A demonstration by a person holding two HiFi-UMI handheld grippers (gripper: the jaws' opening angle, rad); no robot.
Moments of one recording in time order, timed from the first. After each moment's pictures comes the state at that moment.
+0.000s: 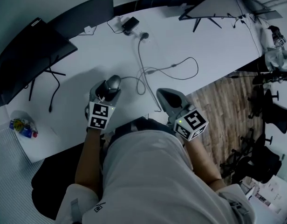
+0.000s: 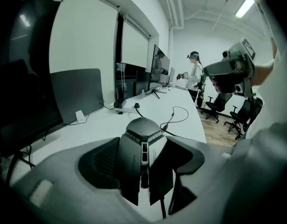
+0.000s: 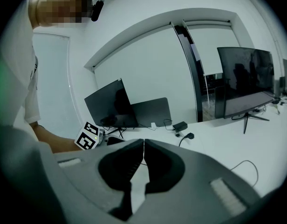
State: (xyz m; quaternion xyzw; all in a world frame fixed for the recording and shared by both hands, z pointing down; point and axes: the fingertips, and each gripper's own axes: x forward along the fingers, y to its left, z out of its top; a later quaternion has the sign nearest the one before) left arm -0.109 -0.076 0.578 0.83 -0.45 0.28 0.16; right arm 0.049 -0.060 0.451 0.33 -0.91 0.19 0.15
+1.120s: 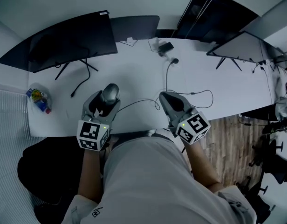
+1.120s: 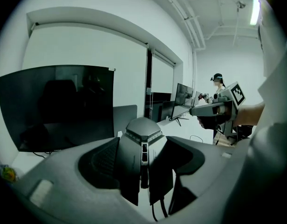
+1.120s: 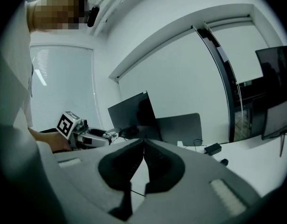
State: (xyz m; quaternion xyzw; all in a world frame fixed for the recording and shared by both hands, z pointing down) left arm -0.203 0.003 0.410 0.76 -0.62 0.15 0.14; right arm -0.037 -0.059 0.386 0.20 -0.97 0.14 0.08
